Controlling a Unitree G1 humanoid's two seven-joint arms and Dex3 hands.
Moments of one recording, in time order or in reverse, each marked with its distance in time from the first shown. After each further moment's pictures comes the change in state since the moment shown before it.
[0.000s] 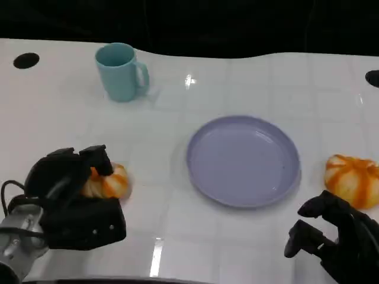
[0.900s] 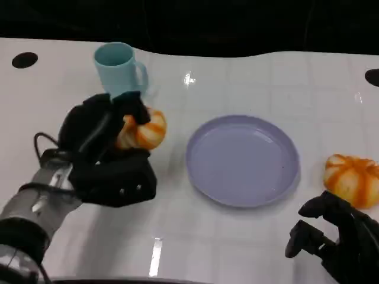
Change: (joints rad) left arm -0.188 -0.092 0.009 -0.034 -0.040 -0.086 0.017; right arm 0.000 -0.003 -0.001 0.000 0.000 0.003 -0.004
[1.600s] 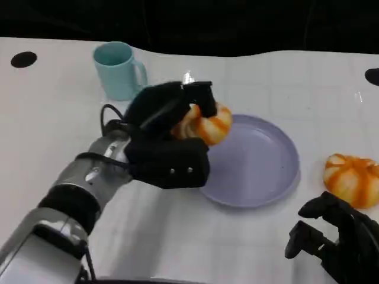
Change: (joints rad) left arm -0.163 -0.181 -0.068 0.129 -0.025 -0.048 -0.180; right arm 0.000 0.000 0.000 0.005 0.001 -0.002 0.008
